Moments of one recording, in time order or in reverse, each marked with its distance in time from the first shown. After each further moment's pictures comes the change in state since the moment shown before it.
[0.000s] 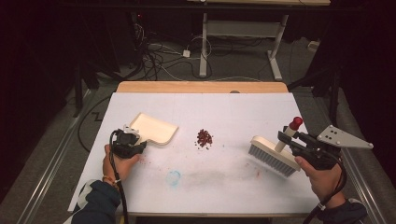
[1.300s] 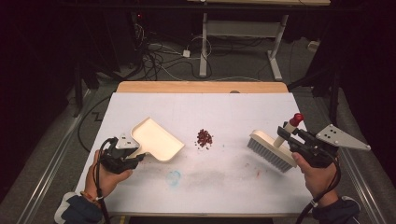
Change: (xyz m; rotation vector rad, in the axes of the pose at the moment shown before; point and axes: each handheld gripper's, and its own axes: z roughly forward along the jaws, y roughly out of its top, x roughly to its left) left arm -0.034 -0.019 -0.074 0.021 -0.125 0.268; right arm 0.002 0.000 0.008 -0.068 -0.076 0.029
